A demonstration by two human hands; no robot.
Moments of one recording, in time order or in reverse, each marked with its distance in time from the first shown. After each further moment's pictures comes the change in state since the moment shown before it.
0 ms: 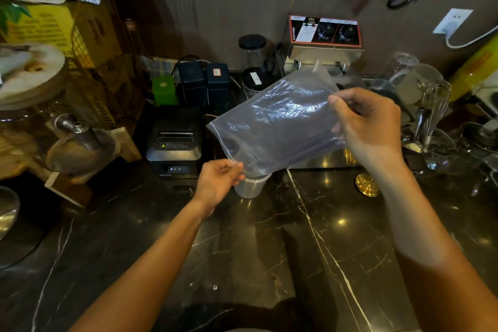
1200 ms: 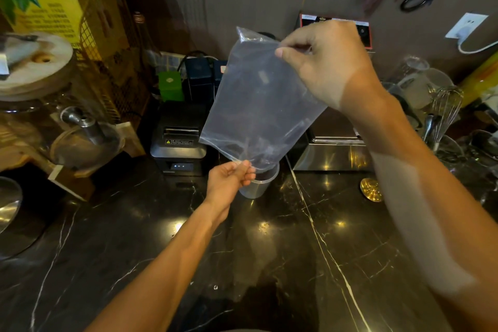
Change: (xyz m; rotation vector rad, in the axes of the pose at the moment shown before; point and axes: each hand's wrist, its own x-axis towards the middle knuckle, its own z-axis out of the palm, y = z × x) left_hand -0.008 -0.005 0.013 -0.313 0.036 -0.090; right_hand 0.064 -0.098 0.040 -0.334 -0.251 -0.373
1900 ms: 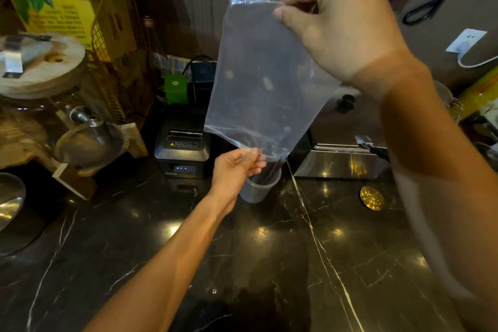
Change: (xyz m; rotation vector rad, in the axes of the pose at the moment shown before) left_hand 0.007 0.025 0.010 -0.086 -0.090 0.143; right_hand 0.020 -0.040 -0.035 -0.154 0.120 -0.182
